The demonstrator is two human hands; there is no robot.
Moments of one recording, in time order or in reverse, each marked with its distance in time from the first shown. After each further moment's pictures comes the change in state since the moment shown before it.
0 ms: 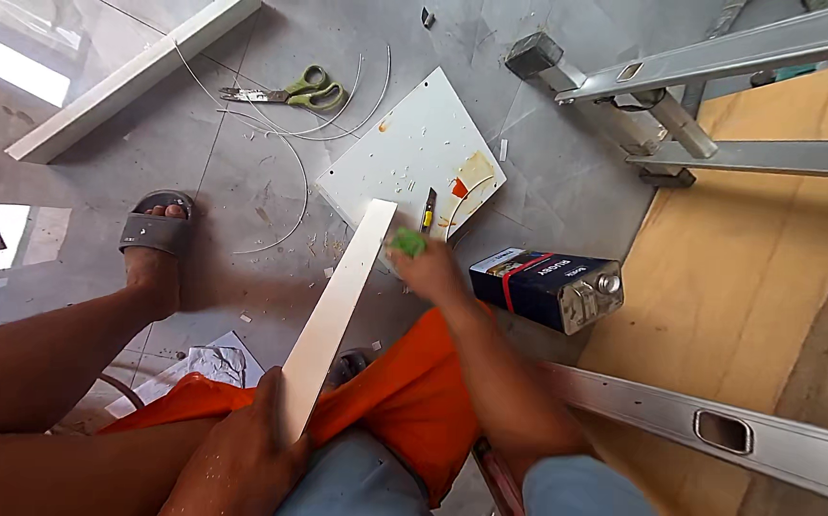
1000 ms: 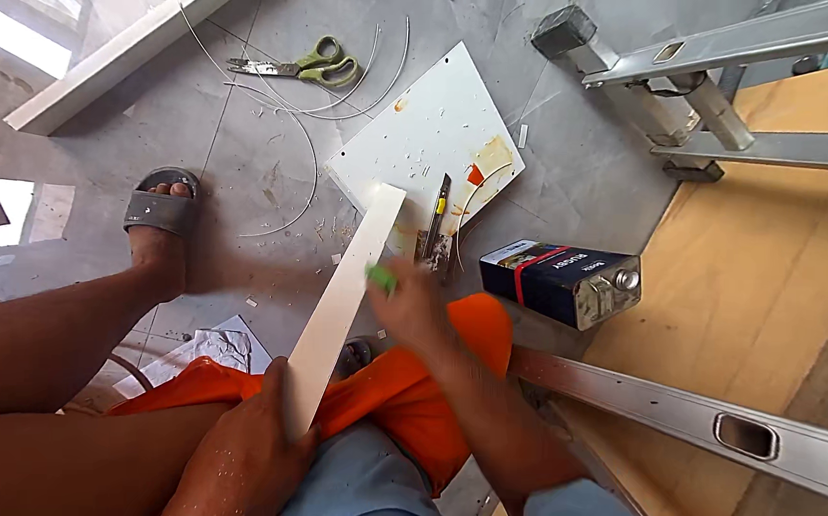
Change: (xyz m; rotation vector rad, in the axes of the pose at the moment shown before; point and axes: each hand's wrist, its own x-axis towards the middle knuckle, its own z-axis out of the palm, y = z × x) left_hand -0.003 0.002 0.003 0.080 0.029 -0.030; right_hand -0.050 -0.027 0.045 -0.053 -0.039 -0.119
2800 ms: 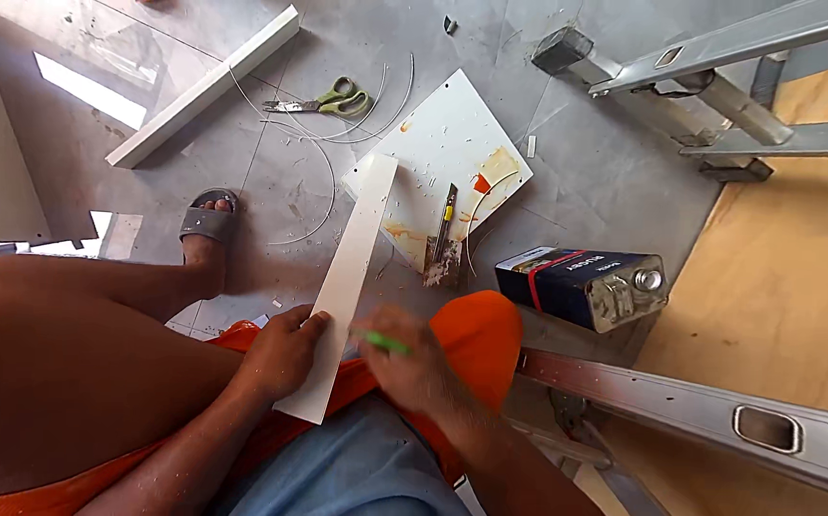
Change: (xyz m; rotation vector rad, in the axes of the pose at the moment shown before) left_hand 0.022 0.031 -0.026 -0.654 0.177 0.087; right_hand -0.071 0.000 0.010 0.377 0.063 -0.410
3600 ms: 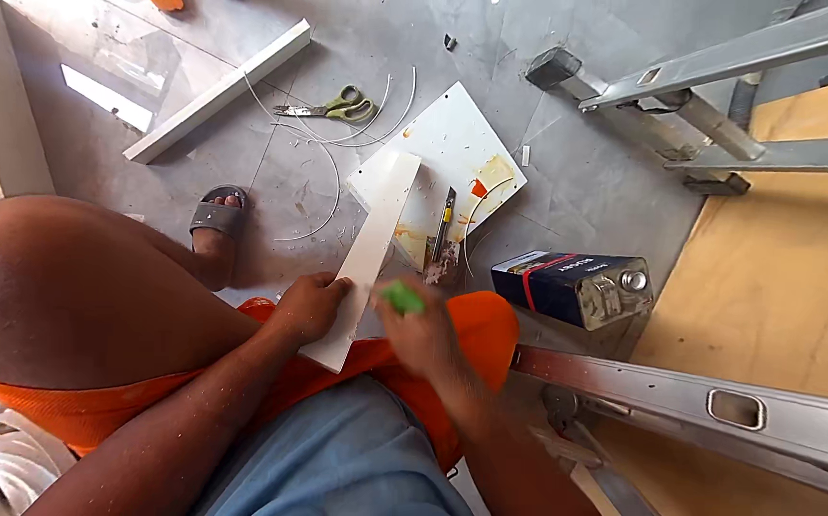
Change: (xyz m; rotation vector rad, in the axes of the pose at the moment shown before) left_hand 0.019 0.024 0.004 0.111 -0.022 0.070; right_hand 0.006 -0.010 -0.008 -0.141 0.112 0.160
